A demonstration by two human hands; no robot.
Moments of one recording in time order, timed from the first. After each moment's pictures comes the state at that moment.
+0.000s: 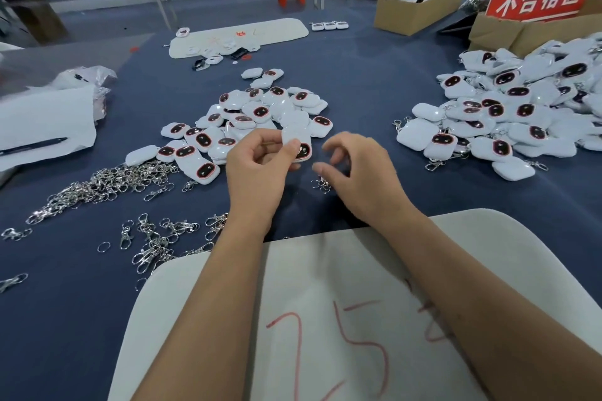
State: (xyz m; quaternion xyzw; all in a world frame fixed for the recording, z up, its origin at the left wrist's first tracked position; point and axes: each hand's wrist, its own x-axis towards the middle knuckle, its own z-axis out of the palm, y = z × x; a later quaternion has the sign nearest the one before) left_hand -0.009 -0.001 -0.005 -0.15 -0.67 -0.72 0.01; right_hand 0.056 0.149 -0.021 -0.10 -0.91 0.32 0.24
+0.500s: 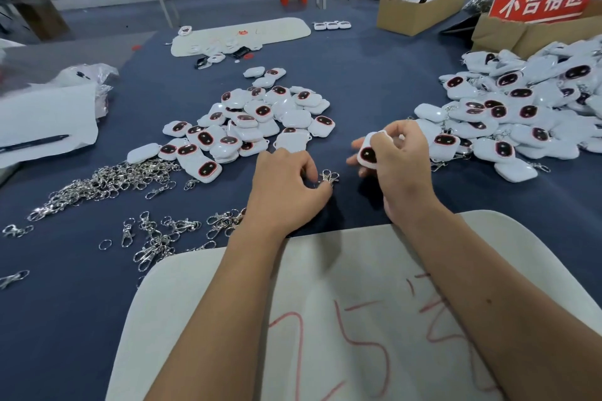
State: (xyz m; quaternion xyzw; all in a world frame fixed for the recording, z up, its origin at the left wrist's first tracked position) left_hand -0.002 0.006 -0.011 -0.30 -0.89 -0.34 0.03; right_hand 0.058 0.162 -0.012 -0.21 -0.61 0.69 0.34
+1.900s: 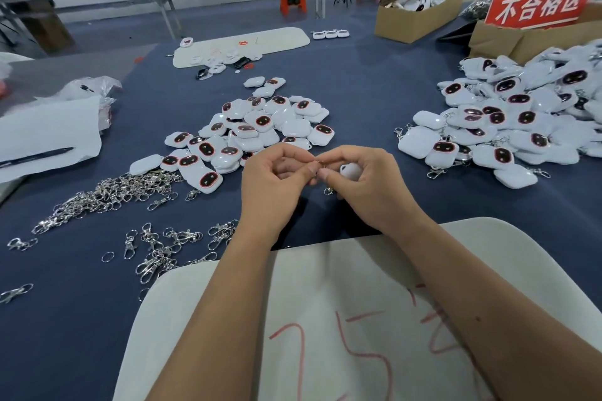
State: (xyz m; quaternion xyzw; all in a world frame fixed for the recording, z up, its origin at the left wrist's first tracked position) left_hand -0.006 0.002 -0.007 -0.22 -0.71 -0.67 -0.03; right_hand 0.063 0.150 -0.014 -0.05 -0.83 0.50 0.24
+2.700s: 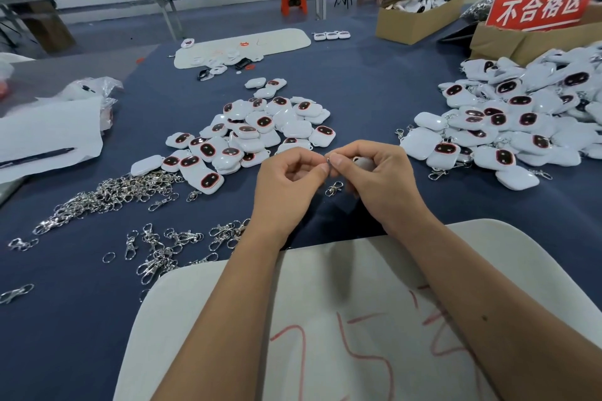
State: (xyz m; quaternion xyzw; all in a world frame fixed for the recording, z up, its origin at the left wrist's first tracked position) left_hand 0.000 0.011 -0.006 -0.24 -0.72 -0.65 -0.06; right_hand 0.062 0.156 -0.014 -0.07 -0.76 0.59 0.27
